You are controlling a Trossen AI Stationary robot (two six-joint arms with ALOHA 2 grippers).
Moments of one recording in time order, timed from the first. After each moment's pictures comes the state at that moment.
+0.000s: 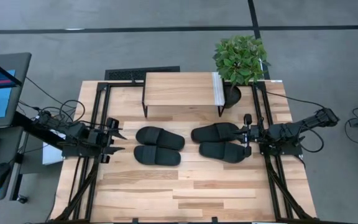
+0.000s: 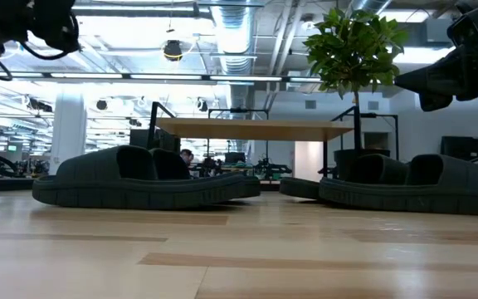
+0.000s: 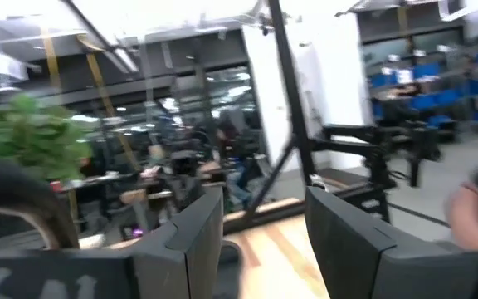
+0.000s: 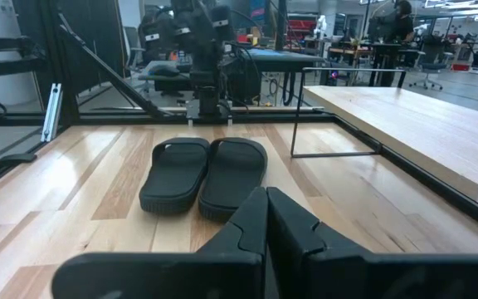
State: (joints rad) left arm -0.38 0.01 0.01 0.31 -0.12 0.27; right arm 0.34 0.15 0.00 0.07 0.45 -0.03
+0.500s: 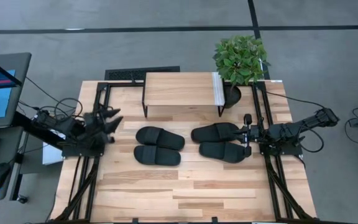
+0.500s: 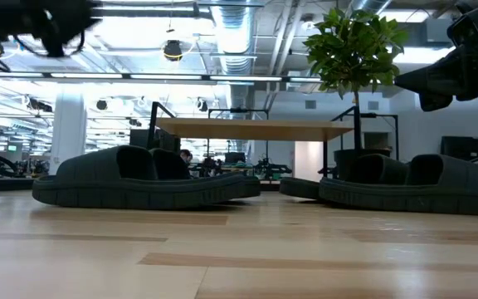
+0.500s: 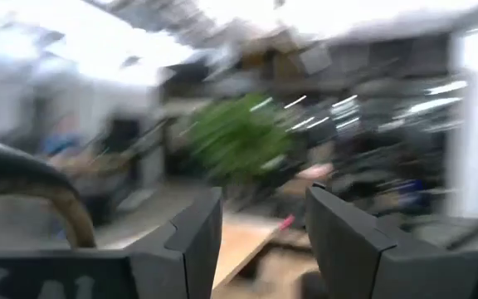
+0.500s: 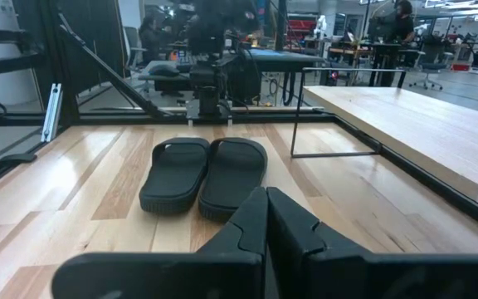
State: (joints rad) left arm -0.38 0.06 0.11 0.40 -0.82 0.23; right arm 0.34 0.15 0.00 0.07 0.45 -0.03
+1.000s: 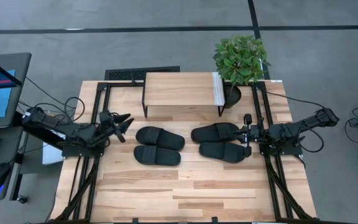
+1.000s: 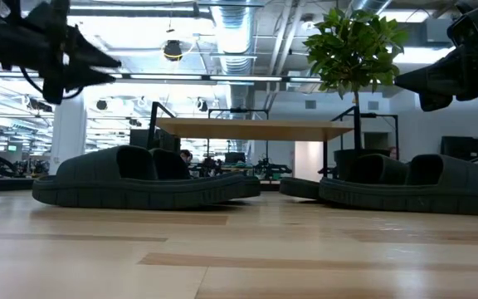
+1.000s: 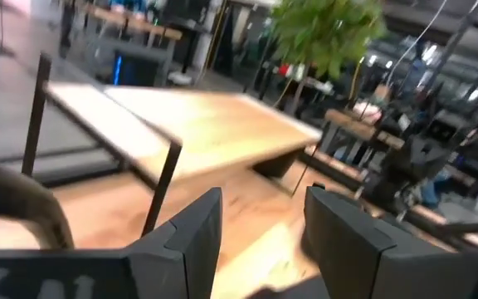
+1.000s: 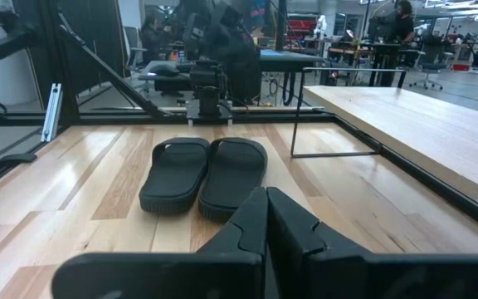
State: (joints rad) left arm -0.31 0.32 0.12 0.15 -0.90 -0.43; right arm 0.34 0.15 0.00 0.07 0.45 -0.03
